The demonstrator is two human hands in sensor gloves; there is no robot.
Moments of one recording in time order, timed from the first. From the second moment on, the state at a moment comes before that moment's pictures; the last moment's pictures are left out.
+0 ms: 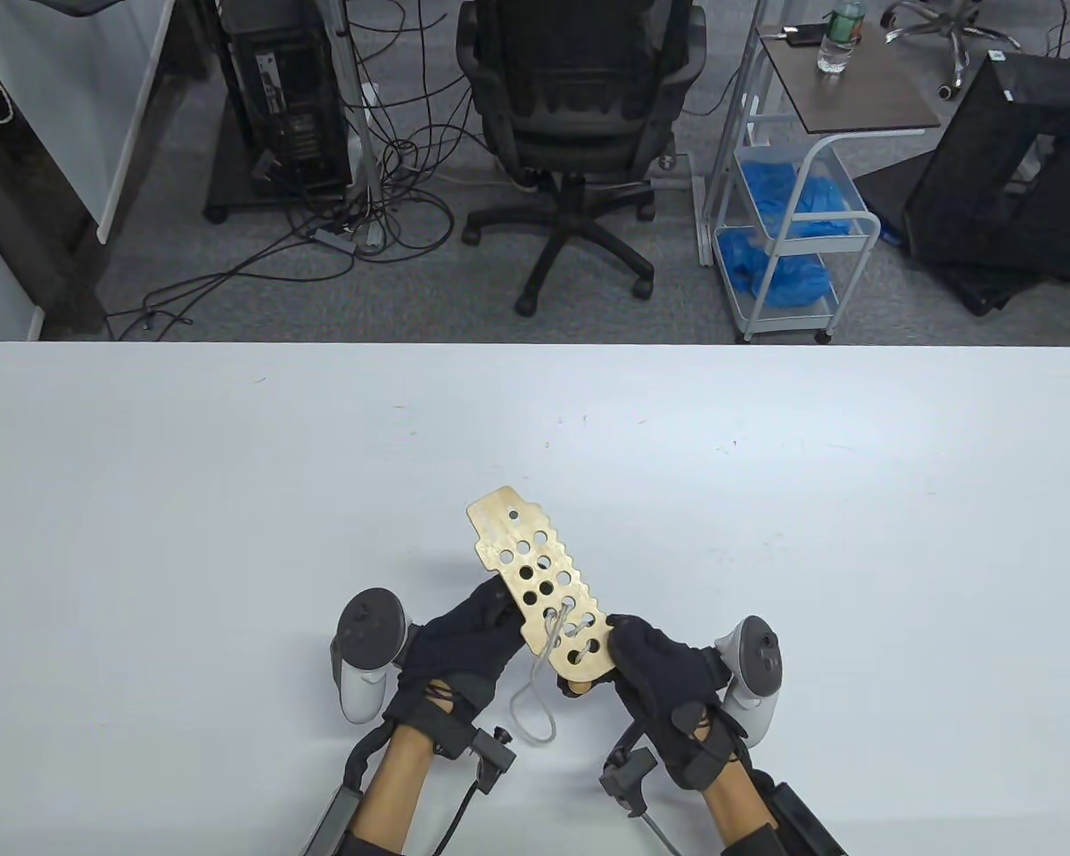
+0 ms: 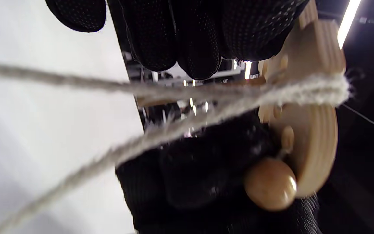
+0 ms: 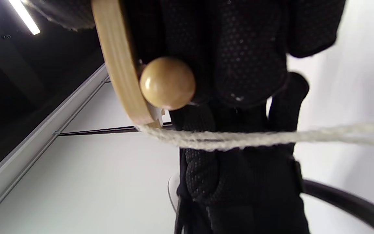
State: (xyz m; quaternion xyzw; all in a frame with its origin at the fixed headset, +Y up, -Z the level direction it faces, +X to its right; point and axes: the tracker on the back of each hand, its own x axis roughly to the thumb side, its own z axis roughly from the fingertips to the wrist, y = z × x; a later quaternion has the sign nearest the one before) left_hand -0.133 -0.736 -0.274 -0.09 -0.19 0.64 0.74; right_hand 0.115 -0.756 -0.253 0.16 0.06 0.58 0.80
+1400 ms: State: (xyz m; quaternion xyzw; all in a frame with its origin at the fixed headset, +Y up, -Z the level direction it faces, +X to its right) left_hand -0.144 -0.733 -0.274 -0.07 -0.16 0.59 0.79; right_hand 0.132 -0.758 -0.258 0.11 0.03 0.60 0.79
